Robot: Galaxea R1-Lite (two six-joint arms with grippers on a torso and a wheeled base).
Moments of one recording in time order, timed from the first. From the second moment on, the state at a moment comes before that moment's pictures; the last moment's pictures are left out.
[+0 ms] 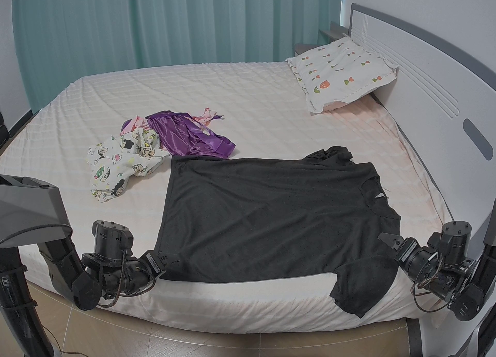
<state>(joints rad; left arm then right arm) -0.26 2.08 -0.36 -0.98 -0.11 -0.87 0.28 1.92 -0.02 -1.46 -0.12 0.91</state>
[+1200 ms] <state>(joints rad) -0.21 2.04 -0.32 -1.09 -0.08 -1.04 0.06 2.24 -0.15 -1.55 0.03 0.75</state>
